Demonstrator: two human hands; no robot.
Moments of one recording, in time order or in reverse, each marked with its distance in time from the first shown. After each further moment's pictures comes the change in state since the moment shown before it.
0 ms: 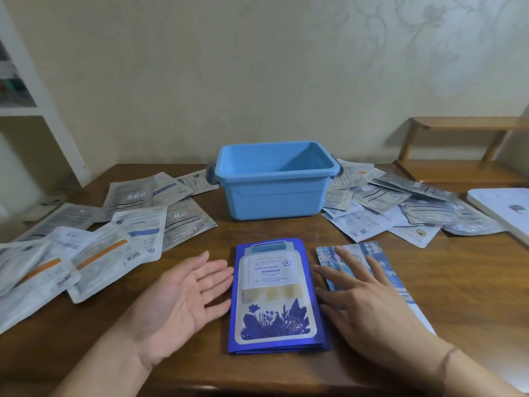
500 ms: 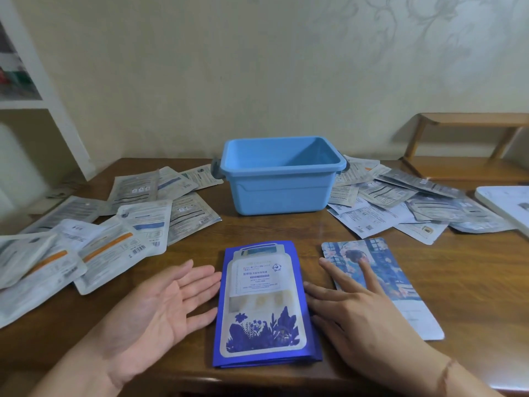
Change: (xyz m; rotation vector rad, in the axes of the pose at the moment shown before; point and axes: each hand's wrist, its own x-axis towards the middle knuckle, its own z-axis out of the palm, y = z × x) left_hand -0.016 0.001 -0.034 0.015 -0.073 -0.023; right_hand -0.005 -0.020 0.005 0.068 0.067 -0.138
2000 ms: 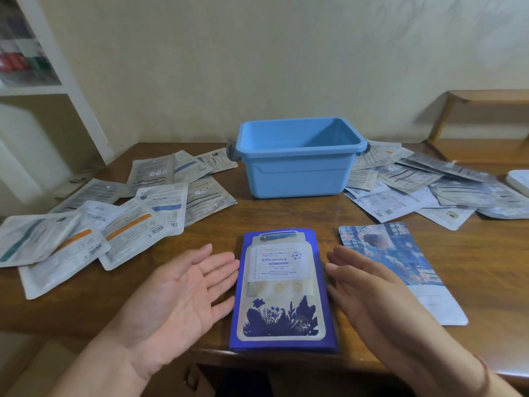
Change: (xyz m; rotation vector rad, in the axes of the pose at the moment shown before) left_hand -0.016 -0.010 0.017 -0.162 0.014 0.011; right_hand 0.028 -0.045 -0.039 1.828 0.020 1.110
